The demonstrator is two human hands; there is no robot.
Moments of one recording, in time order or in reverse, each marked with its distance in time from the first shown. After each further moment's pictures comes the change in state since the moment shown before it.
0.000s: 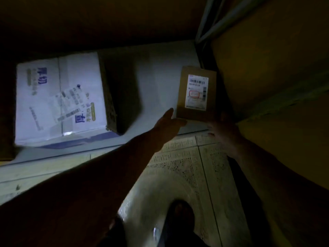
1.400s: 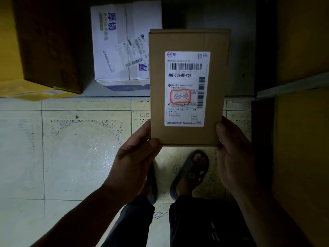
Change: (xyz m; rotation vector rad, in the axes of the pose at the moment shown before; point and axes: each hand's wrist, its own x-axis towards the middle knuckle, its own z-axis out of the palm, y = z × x) left_hand -0.263 -0.090 -0.075 -0.763 0.154 0.201; right_hand -0.234 -0.022 0.045 0.555 -0.257 -0.097
